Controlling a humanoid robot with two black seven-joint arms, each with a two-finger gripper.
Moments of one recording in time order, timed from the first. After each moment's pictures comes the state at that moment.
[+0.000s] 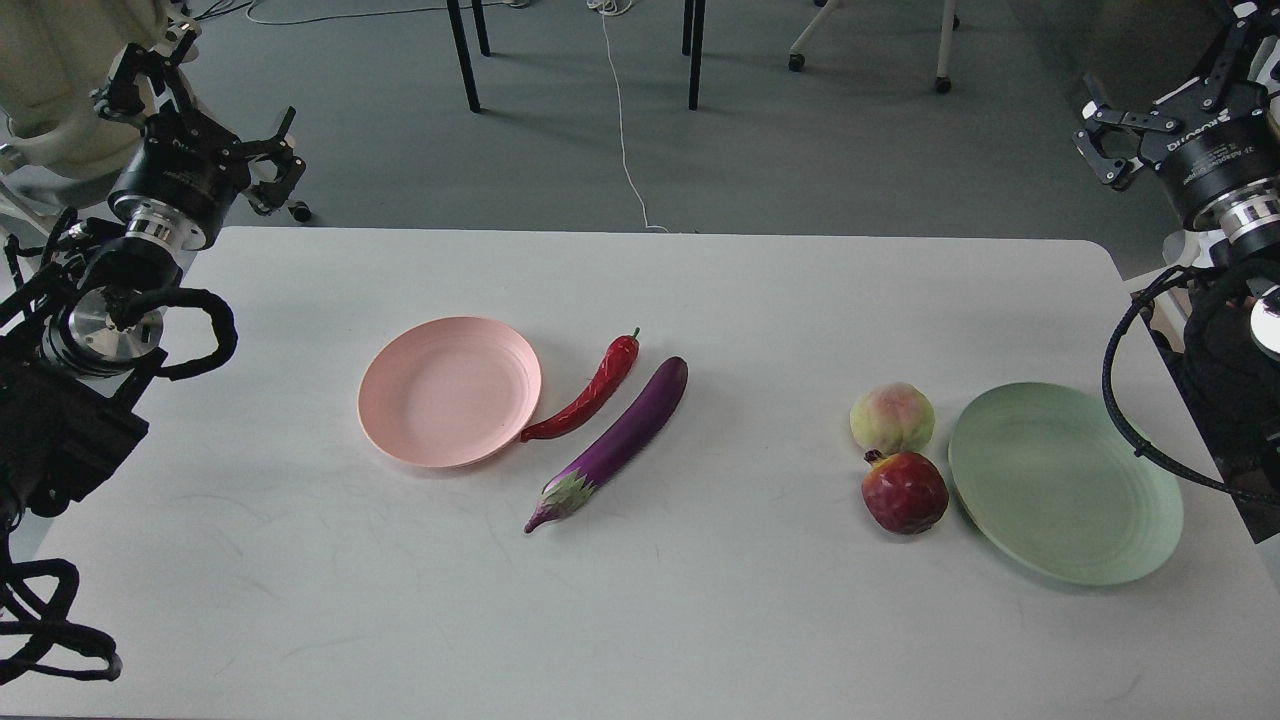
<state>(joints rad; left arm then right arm) -0.82 0.40 -0.85 -0.53 -0.11 -0.49 -0.25 0.77 -0.55 0.92 0.69 0.10 0.49 0.21</state>
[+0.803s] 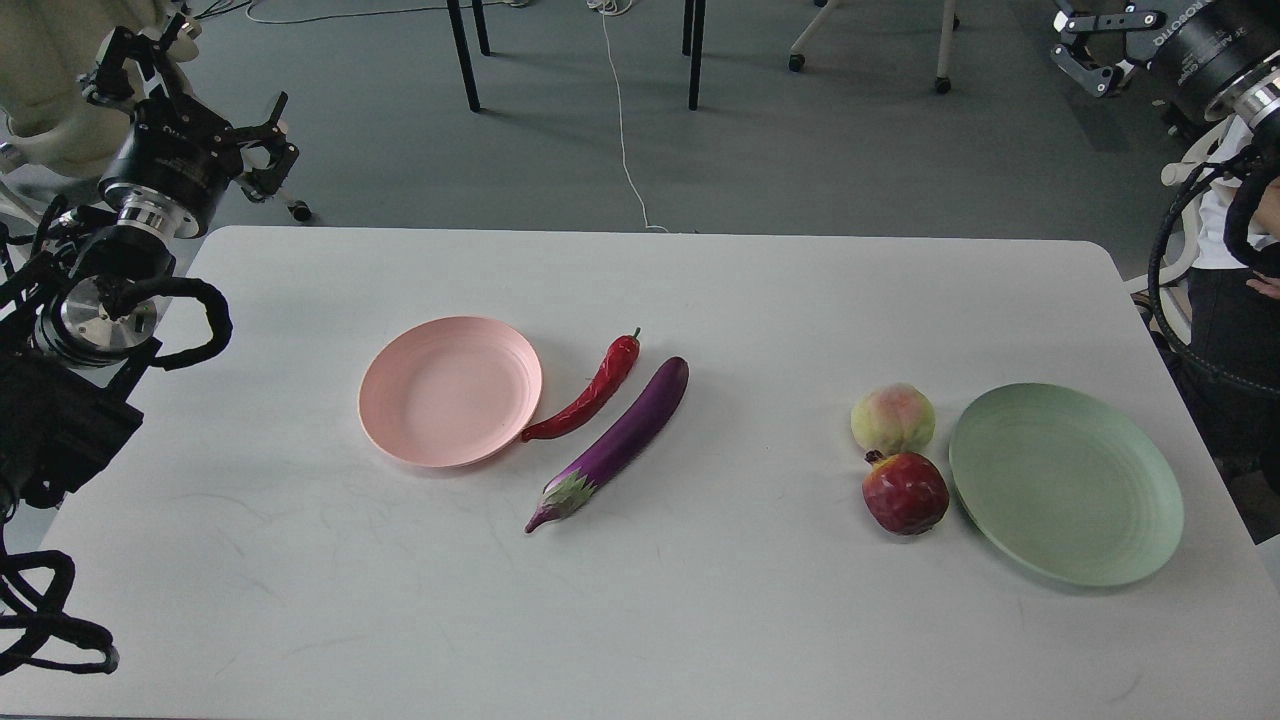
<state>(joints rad) -0.84 0.41 -0.85 -0.53 -0.11 -0.49 -0.26 1.16 -0.69 0.41 0.77 0.07 0.49 0.21</state>
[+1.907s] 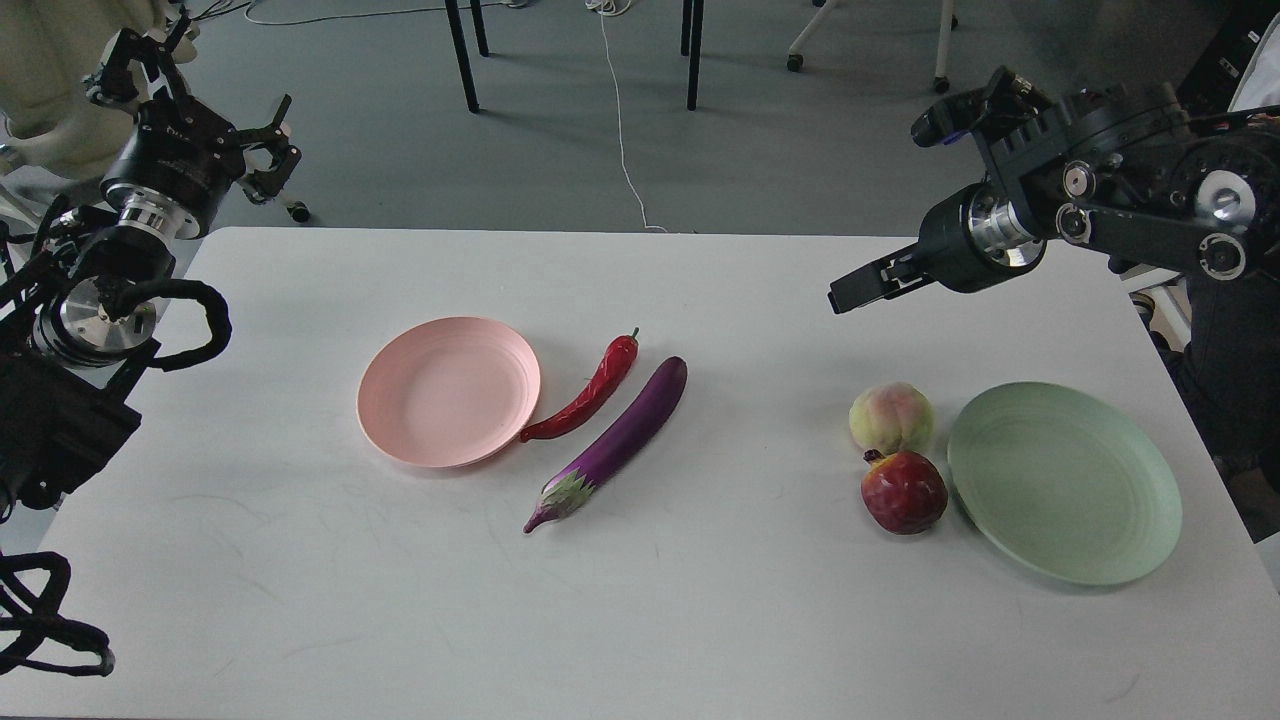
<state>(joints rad) -0.84 0.42 -0.85 -0.54 -0.11 -0.49 -0.26 1.72 -0.39 -0.79 1.02 -0.86 0.49 0.20</state>
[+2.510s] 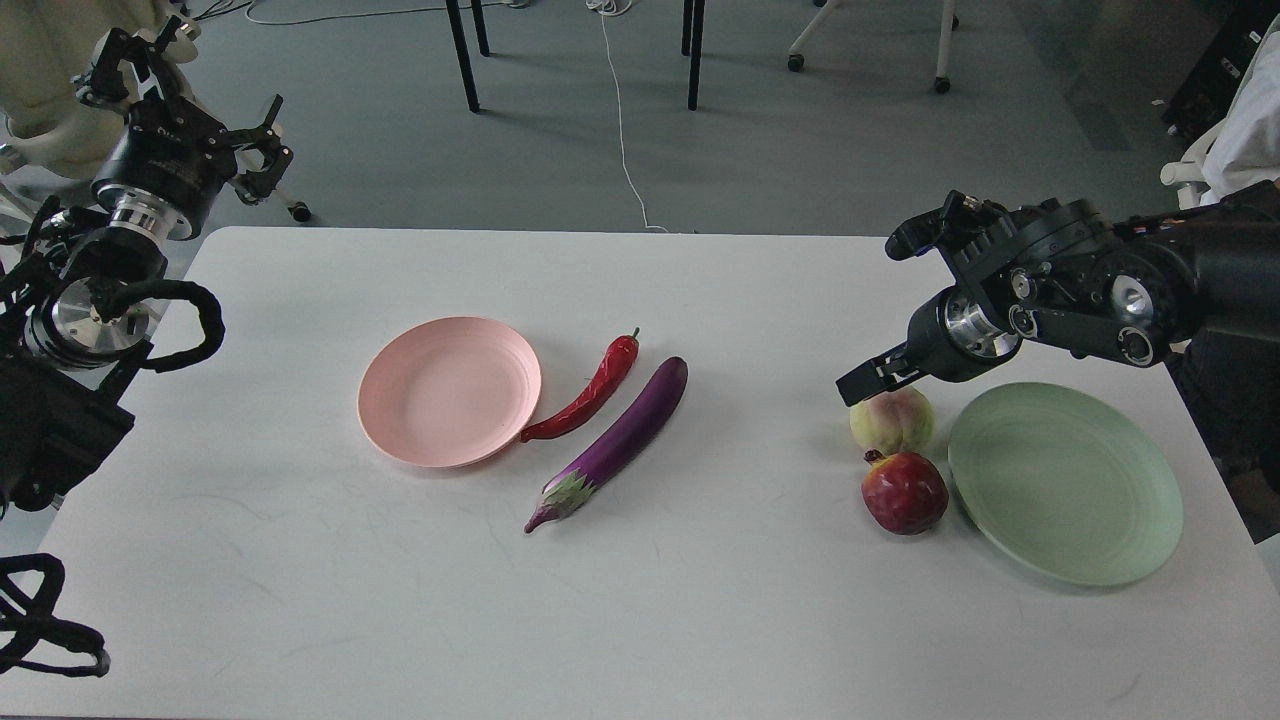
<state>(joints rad) -0.83 0.43 -0.85 -0.54 -0.11 -0.49 -0.26 1.52 -0.31 -0.85 0.91 -0.92 0.49 0.20</state>
